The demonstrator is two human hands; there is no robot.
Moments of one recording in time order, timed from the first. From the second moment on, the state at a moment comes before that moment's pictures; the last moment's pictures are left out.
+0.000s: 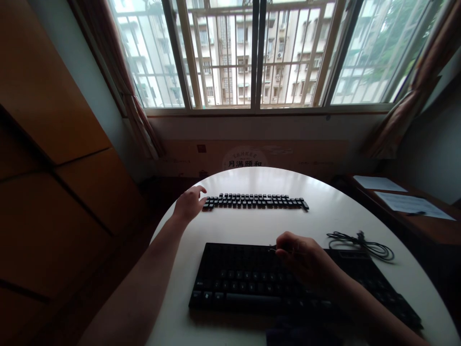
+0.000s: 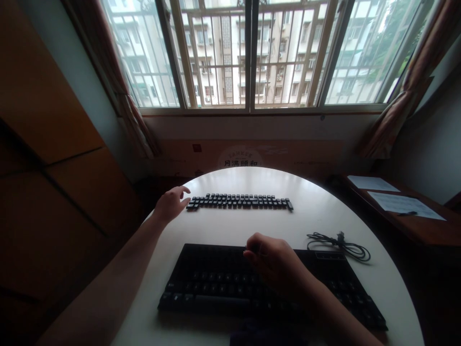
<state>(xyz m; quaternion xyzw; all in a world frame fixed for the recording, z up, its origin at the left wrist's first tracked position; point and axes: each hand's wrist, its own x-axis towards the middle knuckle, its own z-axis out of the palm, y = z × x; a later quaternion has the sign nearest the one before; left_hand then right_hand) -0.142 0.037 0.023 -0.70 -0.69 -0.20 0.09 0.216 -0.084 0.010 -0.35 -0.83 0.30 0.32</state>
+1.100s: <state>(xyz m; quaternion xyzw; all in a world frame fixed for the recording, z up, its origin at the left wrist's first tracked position) -0.027 -0.002 -0.018 -0.89 -0.45 -0.08 -0.07 0.121 -0.090 -0.017 -0.31 -0.74 0.51 0.31</state>
